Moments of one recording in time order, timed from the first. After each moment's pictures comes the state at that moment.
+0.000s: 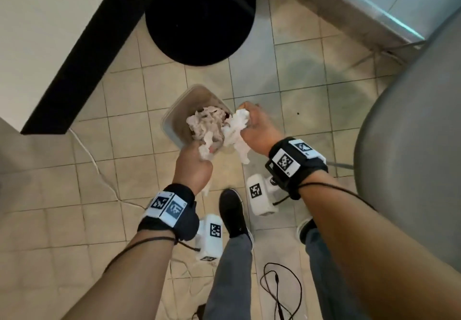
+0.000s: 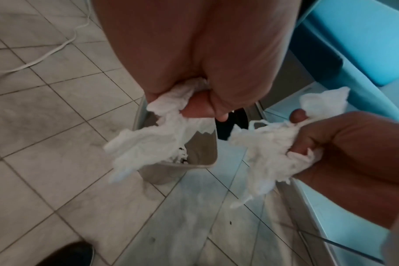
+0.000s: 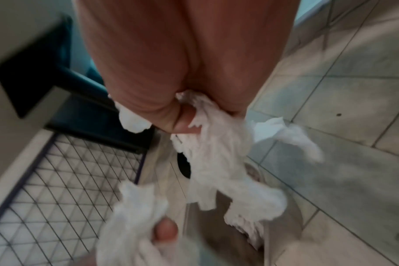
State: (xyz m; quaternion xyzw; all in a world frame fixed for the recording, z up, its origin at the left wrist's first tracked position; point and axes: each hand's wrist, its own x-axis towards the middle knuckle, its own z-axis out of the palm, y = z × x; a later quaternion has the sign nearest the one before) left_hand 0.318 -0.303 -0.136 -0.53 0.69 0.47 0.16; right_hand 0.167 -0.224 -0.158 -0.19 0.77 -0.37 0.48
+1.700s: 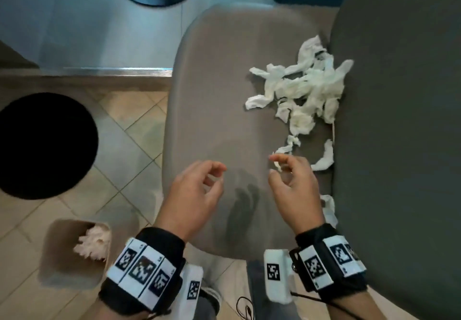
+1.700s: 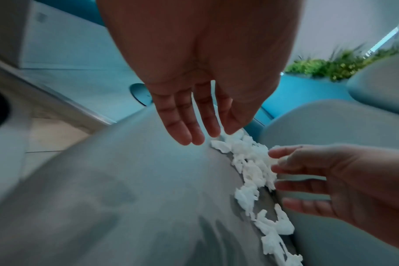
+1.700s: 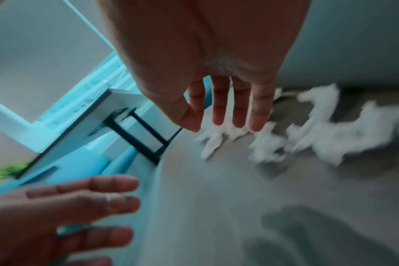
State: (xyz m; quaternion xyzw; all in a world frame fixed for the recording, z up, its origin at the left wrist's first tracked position) left_hand 0.074 -0.039 -0.010 -0.05 0.87 0.44 0.21; right_hand 0.078 0.158 -0.022 0.20 0.87 -0.44 0.10
